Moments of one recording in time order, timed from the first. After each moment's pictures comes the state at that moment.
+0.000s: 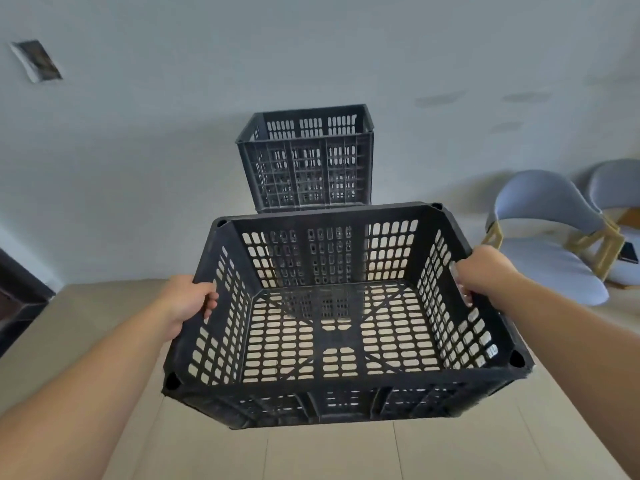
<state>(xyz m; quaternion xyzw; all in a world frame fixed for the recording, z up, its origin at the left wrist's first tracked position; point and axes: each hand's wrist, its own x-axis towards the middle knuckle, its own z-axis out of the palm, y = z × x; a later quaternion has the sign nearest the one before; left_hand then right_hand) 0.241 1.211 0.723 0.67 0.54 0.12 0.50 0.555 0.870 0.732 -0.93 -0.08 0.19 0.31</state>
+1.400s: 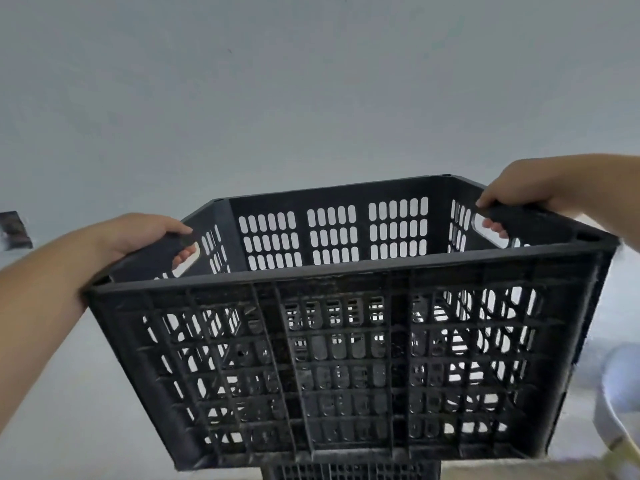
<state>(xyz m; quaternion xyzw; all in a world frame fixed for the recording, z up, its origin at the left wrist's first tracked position) 0.589 1.637 1.032 0.70 0.40 0.18 0.57 0.903 1.244 1.053 -0.89 -0.18 0.16 0.39</state>
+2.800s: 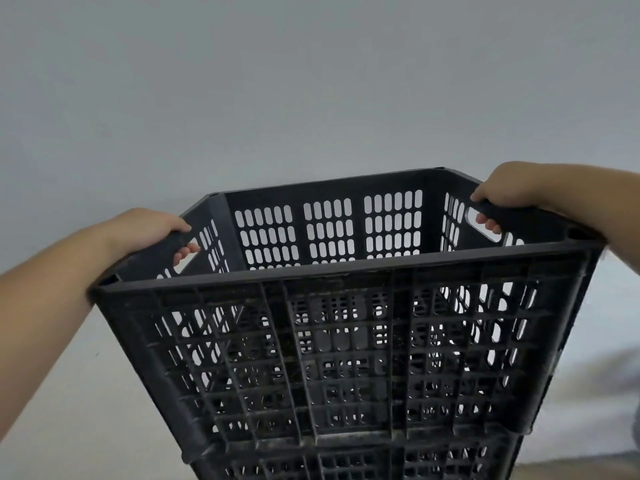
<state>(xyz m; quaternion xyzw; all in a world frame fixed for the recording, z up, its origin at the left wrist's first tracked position) 0.789 1.802 0.991 0.73 0.45 0.16 0.49 1.085 1.420 1.004 -0.91 -0.15 0.15 0.36</state>
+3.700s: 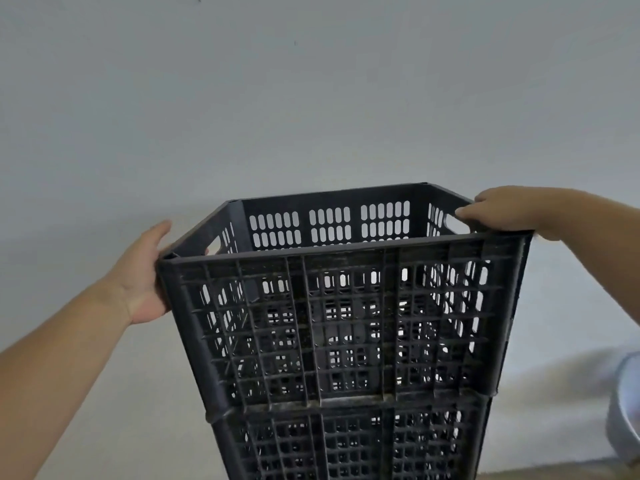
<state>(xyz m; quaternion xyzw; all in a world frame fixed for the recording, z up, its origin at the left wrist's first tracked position) 0.695 1.730 0.957 0.54 0.30 0.26 0.75 1.008 1.364 1.010 -0.94 -0.24 0.05 0.24</state>
